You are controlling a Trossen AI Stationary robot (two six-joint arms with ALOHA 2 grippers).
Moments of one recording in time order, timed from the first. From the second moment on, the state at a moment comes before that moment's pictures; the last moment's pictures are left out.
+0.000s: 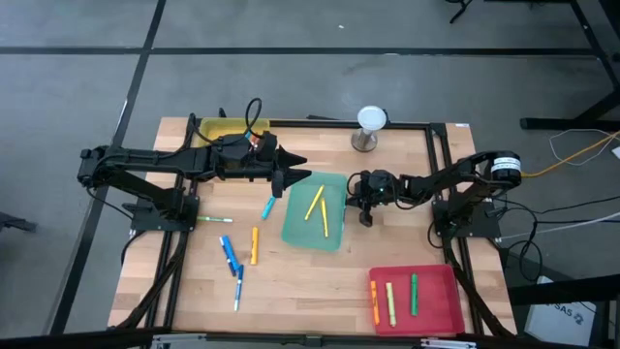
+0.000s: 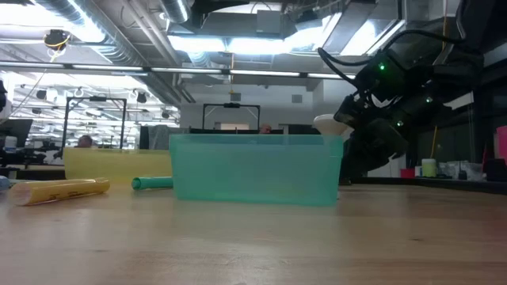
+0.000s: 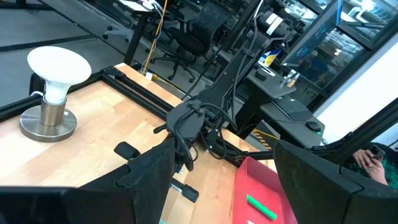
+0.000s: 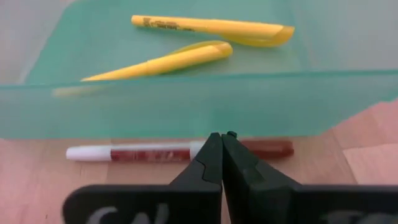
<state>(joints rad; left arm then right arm) 0.07 1.22 1.04 0.03 -0.08 -0.56 -0.20 1.54 0.37 0.57 -0.12 0.00</state>
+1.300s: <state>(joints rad) 0.07 1.22 1.04 0.03 -0.08 -0.58 -0.20 1.54 0.37 0.60 -0.13 0.07</state>
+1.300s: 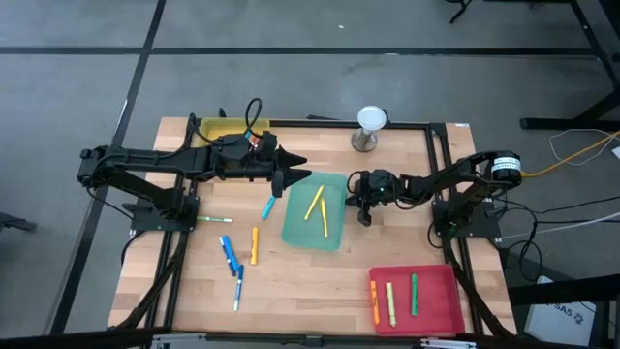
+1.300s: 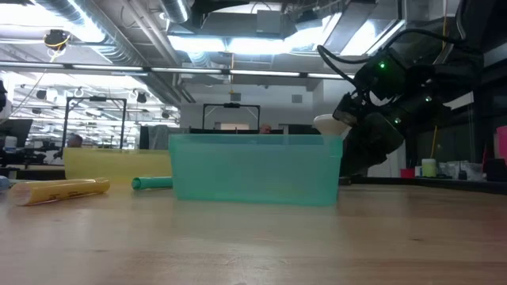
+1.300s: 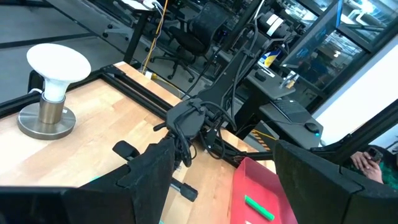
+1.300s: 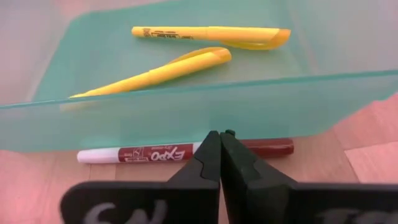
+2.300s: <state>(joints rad) 0.07 1.22 1.04 0.03 -0.07 -0.58 -0.20 1.54 0.37 0.59 0.01 0.14</state>
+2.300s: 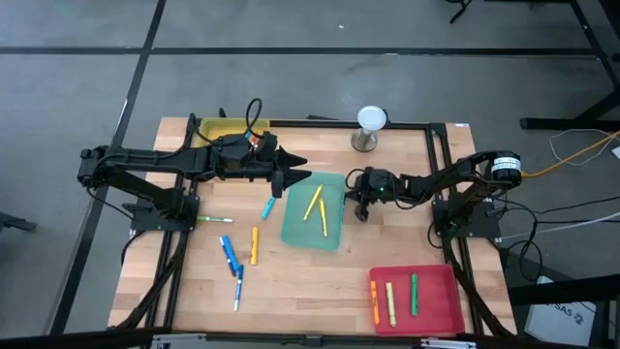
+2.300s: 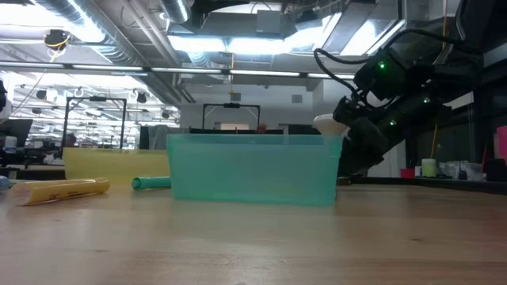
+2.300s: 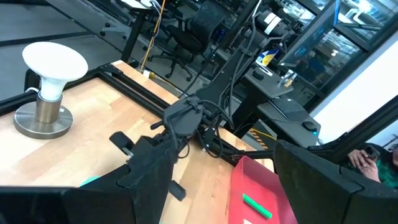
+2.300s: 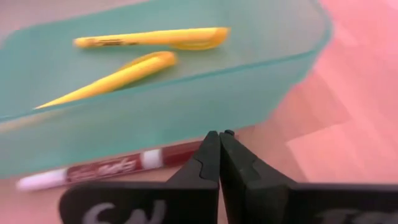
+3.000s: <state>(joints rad) 0.07 1.22 1.04 0.03 -0.05 -0.59 -0.33 1.62 0.38 0.61 -0.05 0.10</state>
